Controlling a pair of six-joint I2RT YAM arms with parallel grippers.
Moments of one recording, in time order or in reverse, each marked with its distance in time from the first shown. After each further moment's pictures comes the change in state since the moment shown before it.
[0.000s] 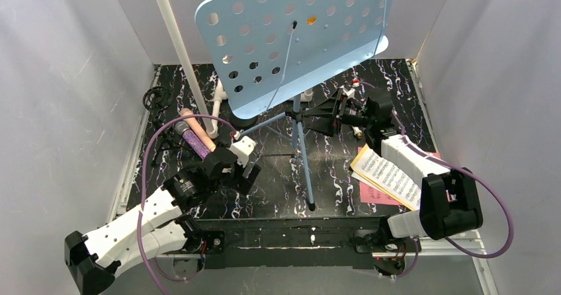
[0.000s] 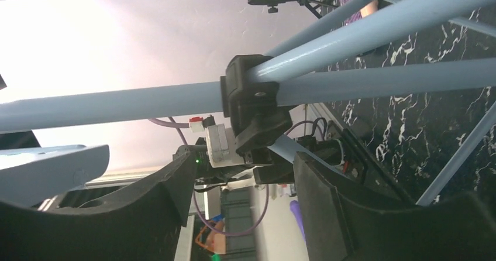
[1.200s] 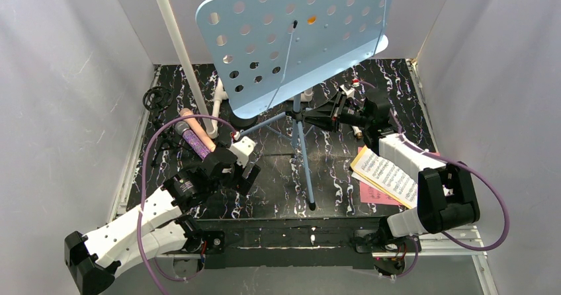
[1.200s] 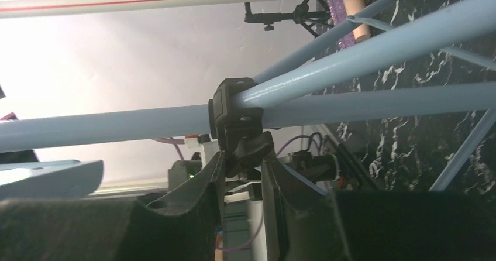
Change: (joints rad) left arm 0.000 -0.002 0.000 -0.013 -0.004 0.000; right arm 0.006 0.055 -0.009 0.060 0.055 0.040
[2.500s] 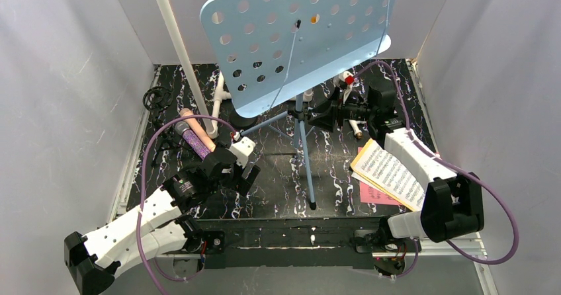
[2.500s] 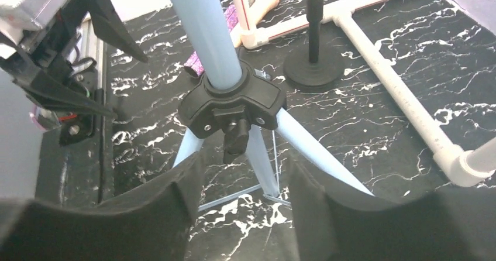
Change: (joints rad) left arm 0.000 -0.005 0.000 -0.007 0.000 0.003; right arm -0.001 -0.057 0.145 -0.300 -0.111 -1.533
